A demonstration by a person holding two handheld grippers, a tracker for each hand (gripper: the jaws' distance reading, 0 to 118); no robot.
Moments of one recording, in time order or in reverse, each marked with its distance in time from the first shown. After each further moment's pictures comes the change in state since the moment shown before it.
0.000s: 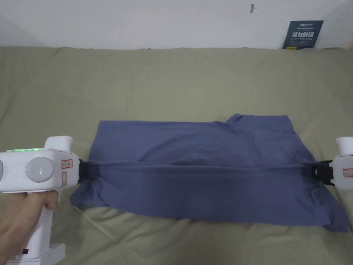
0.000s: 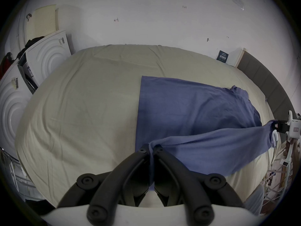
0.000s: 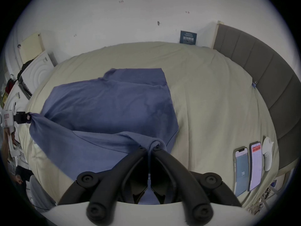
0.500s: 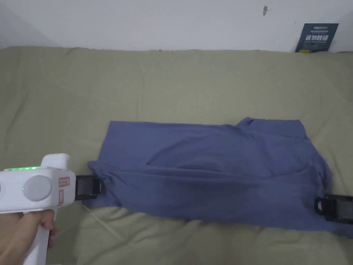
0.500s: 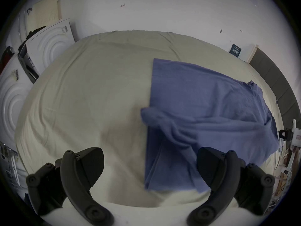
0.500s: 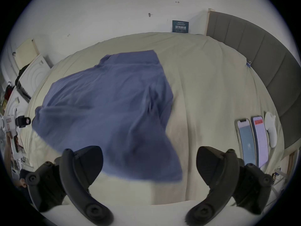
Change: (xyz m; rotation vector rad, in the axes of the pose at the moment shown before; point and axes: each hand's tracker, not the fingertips) left arm -0.027 -0.047 0.023 -0.042 0.049 0.062; right arm 0.008 -0.069 0.034 -0.054 0.004 -0.063
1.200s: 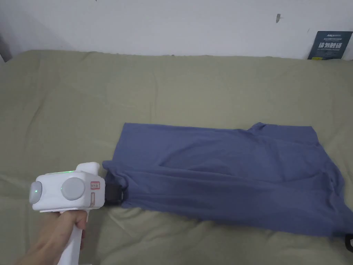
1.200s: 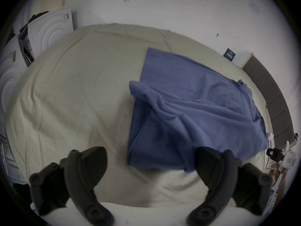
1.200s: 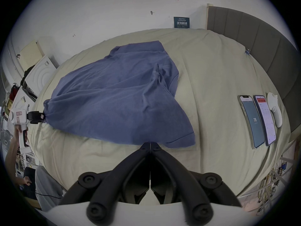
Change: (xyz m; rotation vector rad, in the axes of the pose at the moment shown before) left arm 0.018 -0.006 -0.044 -0.102 -0.015 0.007; right arm -0.009 -0.040 0.005 0.003 0.057 -0.042
